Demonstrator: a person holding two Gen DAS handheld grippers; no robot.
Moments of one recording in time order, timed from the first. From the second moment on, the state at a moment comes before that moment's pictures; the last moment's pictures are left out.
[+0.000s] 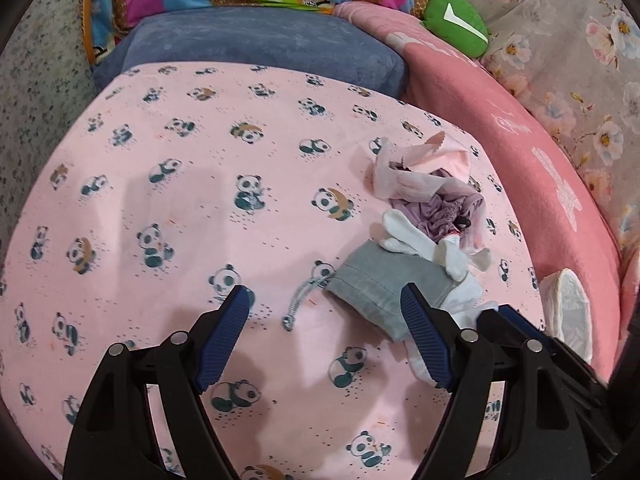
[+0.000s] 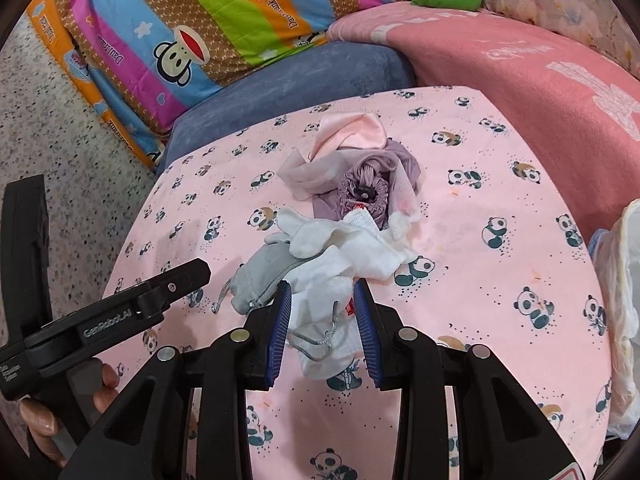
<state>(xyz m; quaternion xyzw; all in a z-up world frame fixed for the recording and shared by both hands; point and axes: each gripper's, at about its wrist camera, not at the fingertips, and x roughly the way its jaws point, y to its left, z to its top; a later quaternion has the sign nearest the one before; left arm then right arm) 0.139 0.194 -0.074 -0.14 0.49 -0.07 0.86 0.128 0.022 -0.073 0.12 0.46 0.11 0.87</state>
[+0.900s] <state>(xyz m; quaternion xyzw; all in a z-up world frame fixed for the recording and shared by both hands) 0.137 0.155 -0.055 -0.14 0.47 -0.16 0.85 0.102 -0.021 -0.035 0.14 0.41 0.11 0.90</state>
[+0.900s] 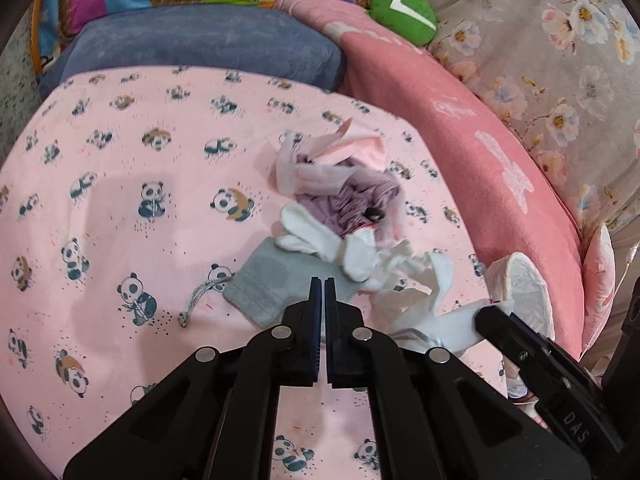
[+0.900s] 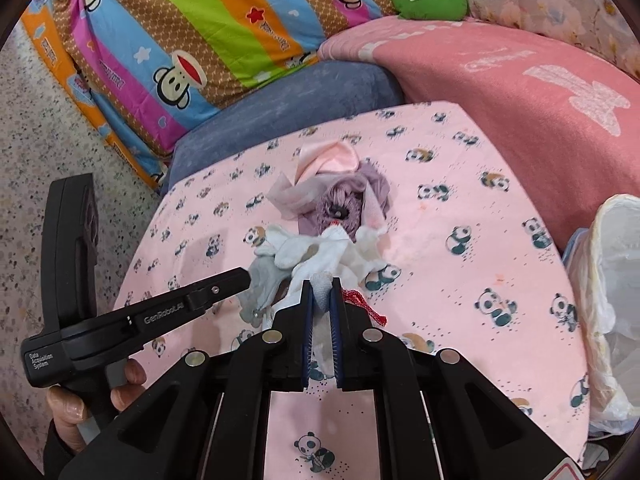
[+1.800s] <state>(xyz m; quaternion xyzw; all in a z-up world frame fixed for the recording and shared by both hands) 0.149 0.129 -0.106 0.00 0.50 -0.16 0.85 0.090 -0.068 -0.004 0.18 0.38 0.07 0.91</state>
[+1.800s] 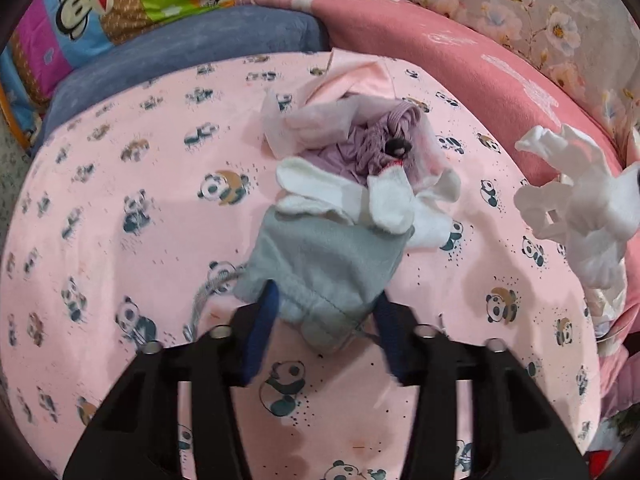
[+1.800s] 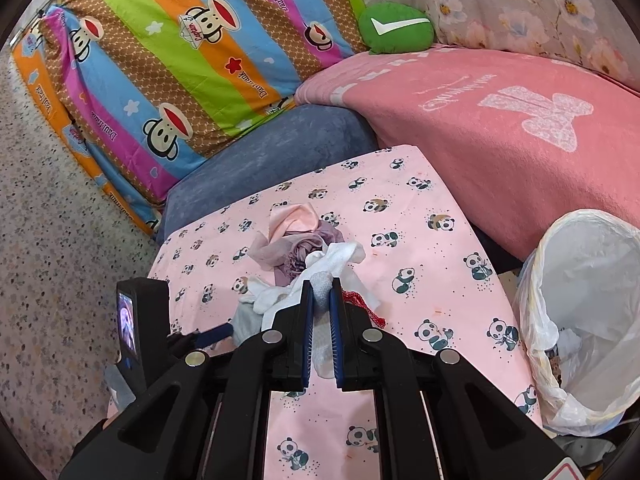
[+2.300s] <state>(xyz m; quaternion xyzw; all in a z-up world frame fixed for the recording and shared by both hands) 0.128 0.129 -0.035 -0.05 0.45 -0.18 0.87 0.086 -0.074 0.017 0.18 0.35 0.08 0.92</state>
